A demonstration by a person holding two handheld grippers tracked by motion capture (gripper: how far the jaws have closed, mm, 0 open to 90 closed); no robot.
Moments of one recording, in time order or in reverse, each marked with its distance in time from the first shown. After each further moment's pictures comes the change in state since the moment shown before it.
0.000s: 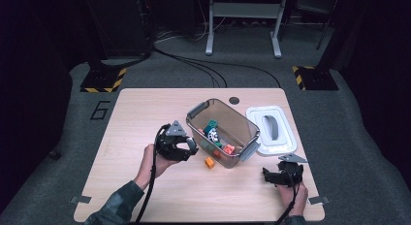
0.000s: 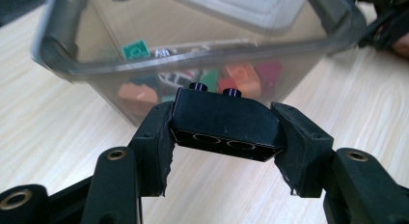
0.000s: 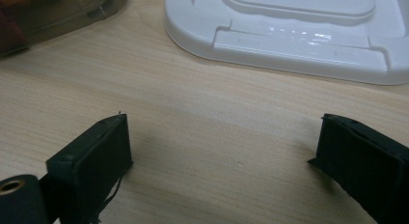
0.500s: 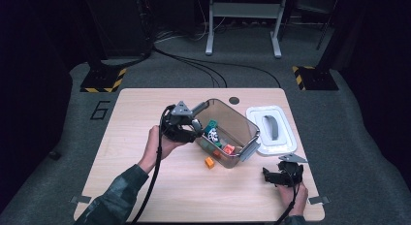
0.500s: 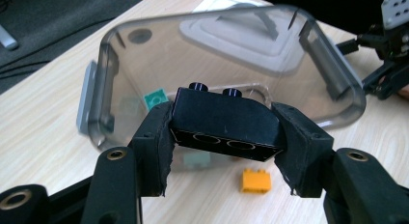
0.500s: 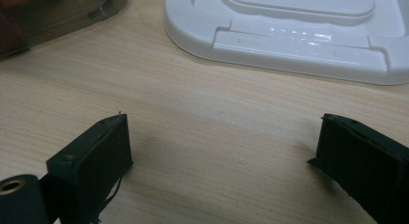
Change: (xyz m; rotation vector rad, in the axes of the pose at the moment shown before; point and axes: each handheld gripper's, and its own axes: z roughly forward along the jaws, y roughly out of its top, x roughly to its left) left arm 0.010 0.057 -0.002 -0.027 0.022 0.026; right arm 0.000 0.000 0.000 -0.002 0.002 0.001
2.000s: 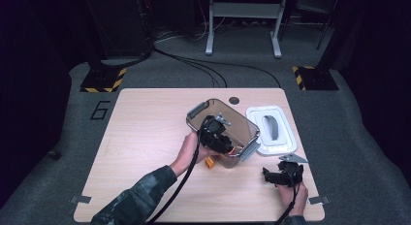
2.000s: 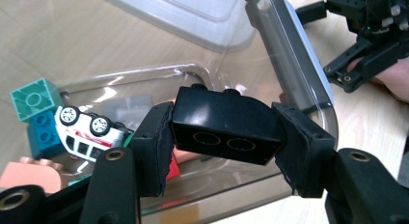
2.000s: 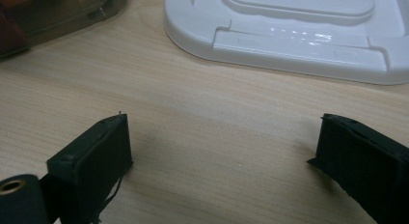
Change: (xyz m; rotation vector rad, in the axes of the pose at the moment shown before) left arm -0.050 0.017 0.090 0.217 -0.173 -0.030; right arm 0.001 0.000 0.000 -0.004 -0.005 0.015
